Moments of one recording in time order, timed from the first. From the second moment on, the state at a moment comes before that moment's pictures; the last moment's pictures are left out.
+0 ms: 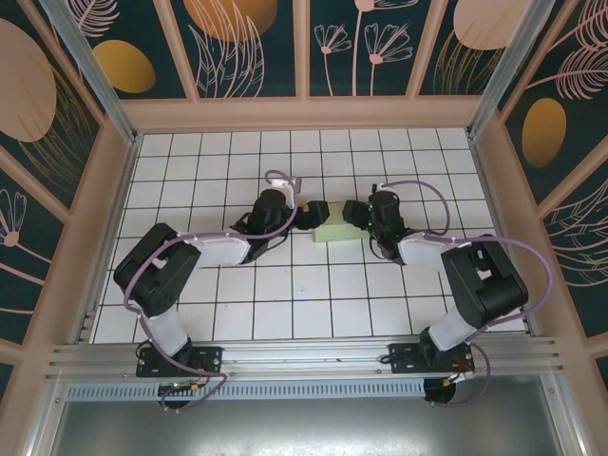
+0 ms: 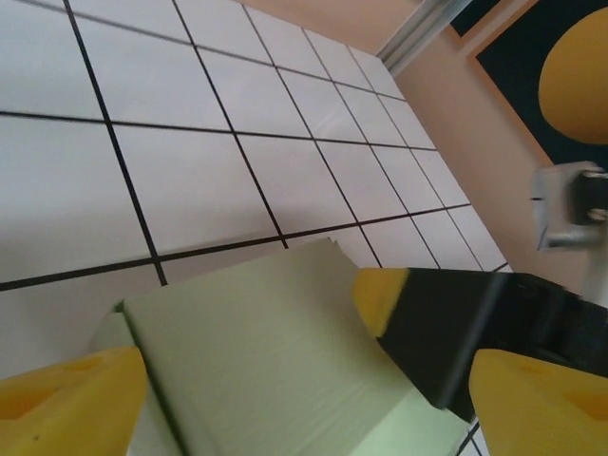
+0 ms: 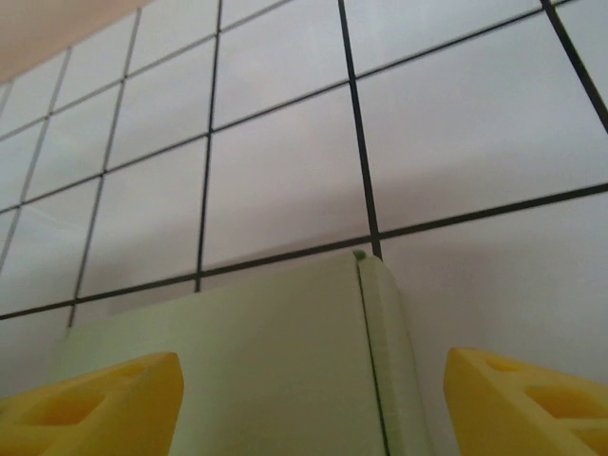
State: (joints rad) left arm -0.69 1.79 0.90 0.51 0.15 -0.69; right arm 0.44 1.55 0.64 0.34 0.10 0.57
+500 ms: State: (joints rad) left arm -0.67 1.94 0.99 0.32 0.19 -0.71; right arm 0.38 1.41 0.55 0.33 0.06 0.55
